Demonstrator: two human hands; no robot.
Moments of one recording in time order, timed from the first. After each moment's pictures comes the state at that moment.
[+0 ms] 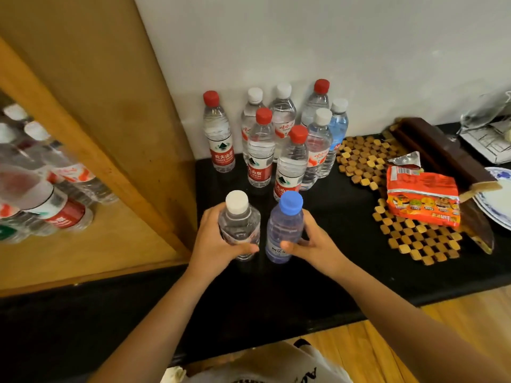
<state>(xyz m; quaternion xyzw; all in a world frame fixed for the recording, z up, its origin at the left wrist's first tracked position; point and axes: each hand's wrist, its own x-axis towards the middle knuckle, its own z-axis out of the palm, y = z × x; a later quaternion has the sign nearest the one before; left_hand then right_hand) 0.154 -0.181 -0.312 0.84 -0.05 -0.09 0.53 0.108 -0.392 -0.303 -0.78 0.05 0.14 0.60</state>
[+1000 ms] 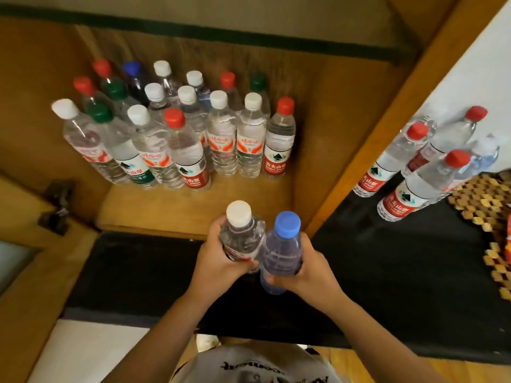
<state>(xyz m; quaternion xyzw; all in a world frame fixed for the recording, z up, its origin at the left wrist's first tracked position) 0.101 0.030 -0.315 0.77 0.05 -0.01 0.64 0.102 -0.157 -0.292 -0.87 -0.03 0.17 0.47</state>
